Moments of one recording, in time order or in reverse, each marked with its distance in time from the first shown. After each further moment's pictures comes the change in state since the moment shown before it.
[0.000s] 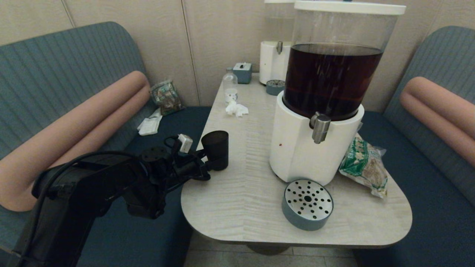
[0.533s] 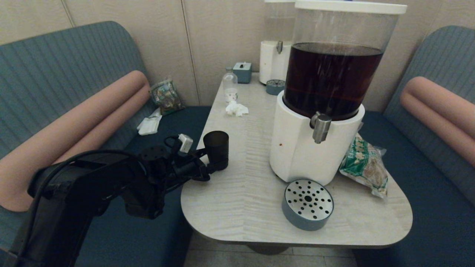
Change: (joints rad) left arm -0.001 -0.032 0.023 0.012 -0.004 -0.002; right arm 0.000 0.000 0.000 0.000 0.000 0.000
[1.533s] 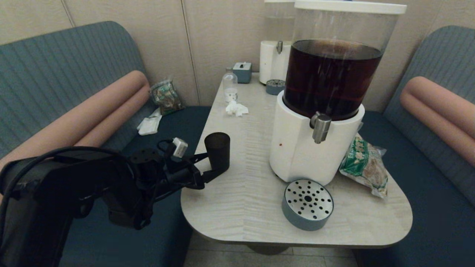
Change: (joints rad) left arm 0.001 -0.124 0.220 -0.004 -0.011 0.013; right arm 0.000 0.000 0.000 0.000 0.000 0.000
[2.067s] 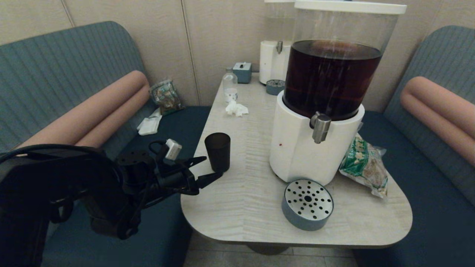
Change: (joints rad) left arm 0.000 -0.116 0.162 0.000 0.000 0.003; right arm 0.000 0.000 0.000 0.000 0.000 0.000
